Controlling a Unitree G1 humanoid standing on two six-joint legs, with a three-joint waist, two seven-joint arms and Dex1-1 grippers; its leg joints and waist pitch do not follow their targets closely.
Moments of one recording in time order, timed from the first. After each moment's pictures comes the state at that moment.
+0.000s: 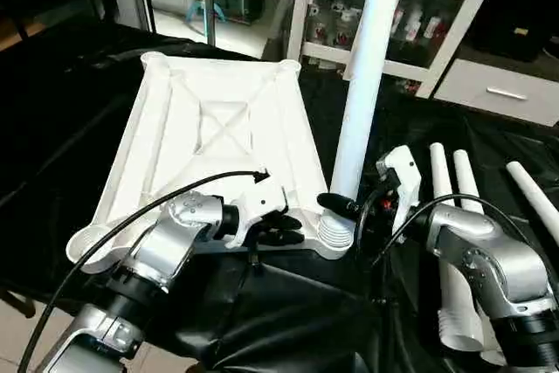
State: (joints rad) left arm -0.51 0.34 -0.38 0.35 0.03 0.18 -1.09; right arm -0.29 -0.40 0.08 -0.03 0.43 0.62 0.75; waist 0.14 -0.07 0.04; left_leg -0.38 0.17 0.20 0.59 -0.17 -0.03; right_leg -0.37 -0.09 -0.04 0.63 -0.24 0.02
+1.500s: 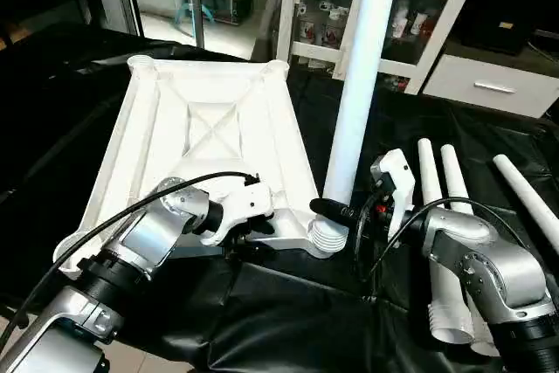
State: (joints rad) left arm -0.56 0.46 -0.45 0.30 0.09 0.37 -1.18; right arm -0.28 -0.40 0.11 -0.07 0.44 0.62 0.76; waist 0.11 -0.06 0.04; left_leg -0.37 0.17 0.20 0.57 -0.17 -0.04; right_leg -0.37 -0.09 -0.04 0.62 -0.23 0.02
